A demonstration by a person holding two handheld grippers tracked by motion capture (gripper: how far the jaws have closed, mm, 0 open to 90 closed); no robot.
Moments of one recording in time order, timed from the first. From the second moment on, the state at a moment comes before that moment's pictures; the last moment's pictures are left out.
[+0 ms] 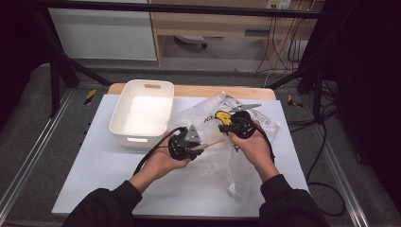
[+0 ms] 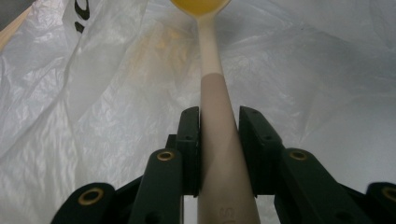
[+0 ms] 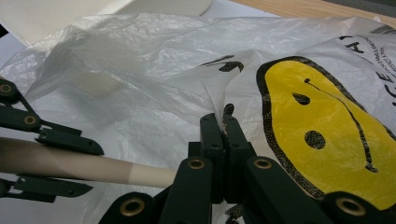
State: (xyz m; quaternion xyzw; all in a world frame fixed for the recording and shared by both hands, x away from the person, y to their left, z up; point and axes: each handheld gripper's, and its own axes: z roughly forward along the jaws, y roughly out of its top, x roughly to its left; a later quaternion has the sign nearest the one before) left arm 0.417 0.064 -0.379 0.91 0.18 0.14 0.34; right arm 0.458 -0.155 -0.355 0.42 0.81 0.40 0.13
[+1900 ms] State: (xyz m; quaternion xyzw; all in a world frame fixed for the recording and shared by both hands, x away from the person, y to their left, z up) left arm 0.432 0.025 -0.414 0.89 0.17 0.15 0.40; right arm 0.437 -0.144 -0.374 0.41 0.82 0.40 0.10
